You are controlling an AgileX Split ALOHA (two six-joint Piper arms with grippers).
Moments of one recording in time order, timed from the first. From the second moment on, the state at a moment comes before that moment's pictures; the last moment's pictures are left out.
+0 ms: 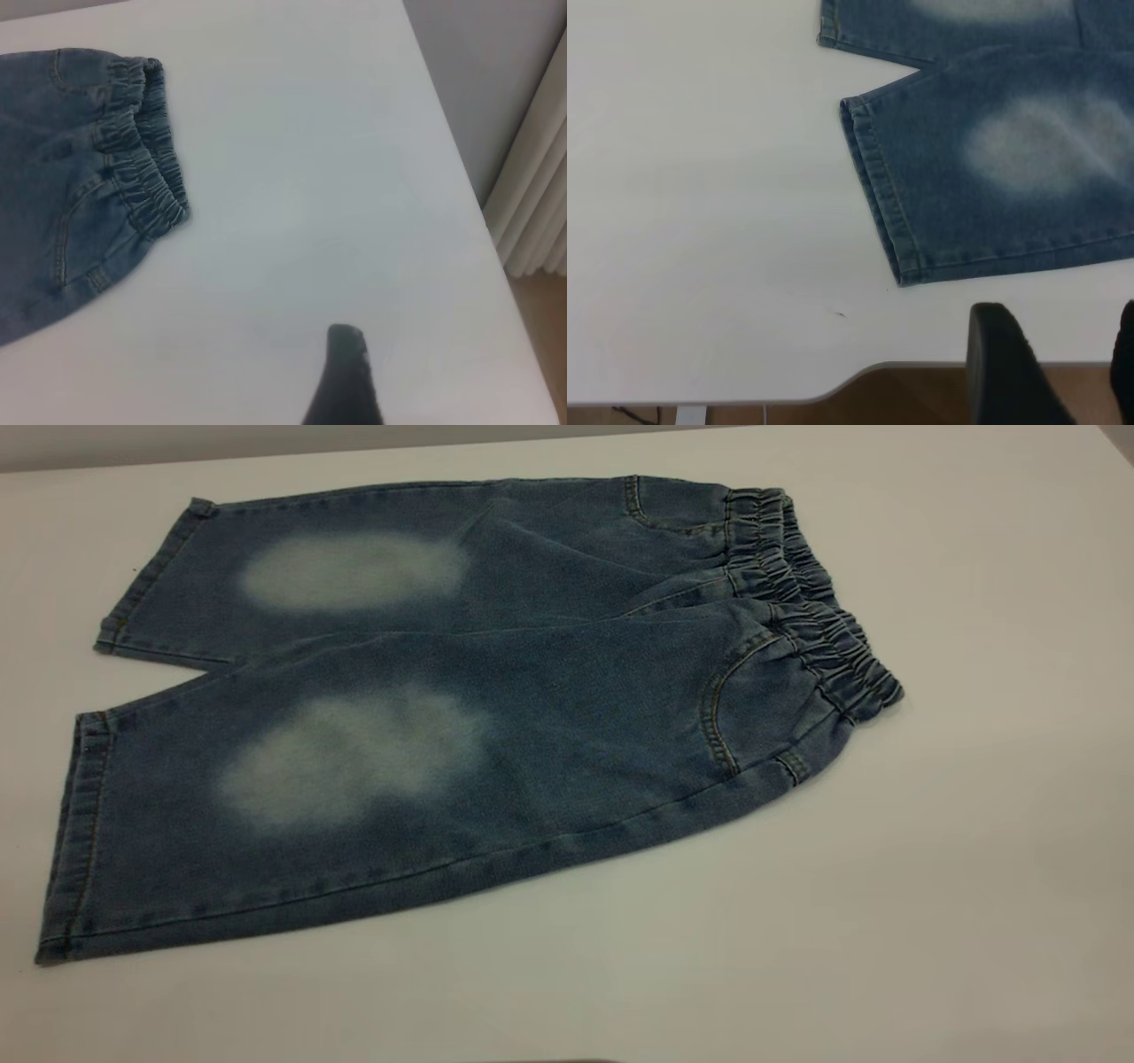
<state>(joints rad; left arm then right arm) -0.03 -0.02 -0.49 -0.01 1.12 -0.06 0.04 -0.01 -0.47 -0.04 1.14 0.18</state>
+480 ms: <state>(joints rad) -0.03 0.29 -0.63 -0.06 1.01 -0.03 0.04 0.29 -0.54 -0.02 1.04 0.00</state>
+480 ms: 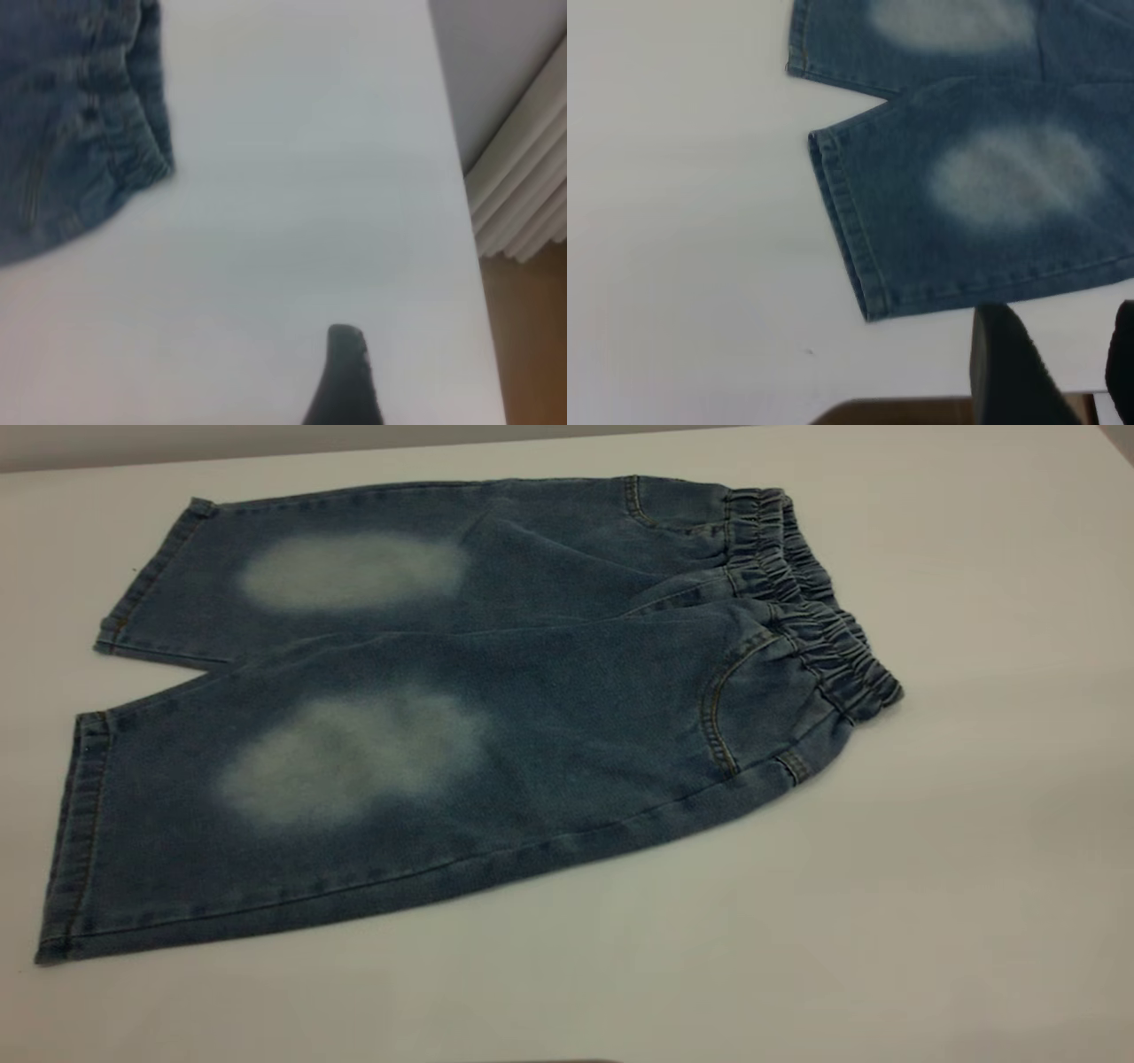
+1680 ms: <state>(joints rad) -0.03 1.26 -0.74 -0.55 0.66 0.63 0.04 1.77 -0.77 1.30 0.63 -0.93</state>
